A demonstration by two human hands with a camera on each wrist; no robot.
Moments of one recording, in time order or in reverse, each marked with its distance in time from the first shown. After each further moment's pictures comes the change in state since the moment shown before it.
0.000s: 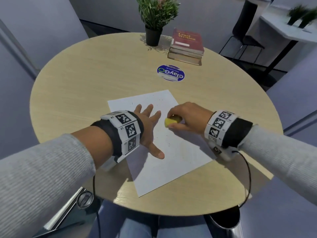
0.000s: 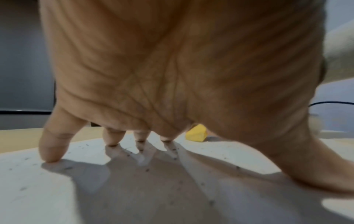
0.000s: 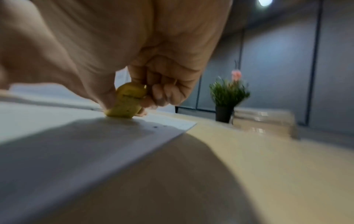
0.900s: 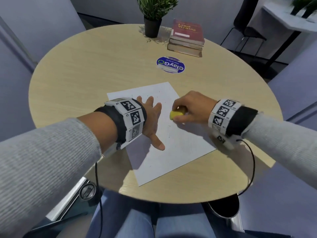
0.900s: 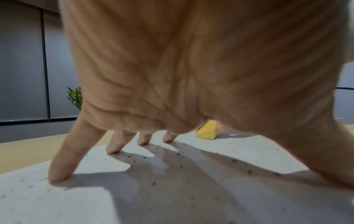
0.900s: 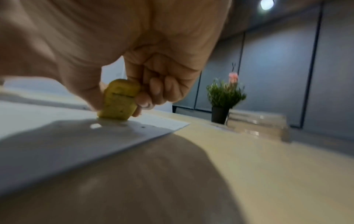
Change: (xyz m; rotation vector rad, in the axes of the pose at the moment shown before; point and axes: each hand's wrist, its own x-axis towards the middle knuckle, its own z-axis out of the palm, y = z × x) left_hand -0.003 0.008 -0.001 0.119 0.124 0.020; right_hand -0.006 0.005 -0.005 0.018 0.050 -0.027
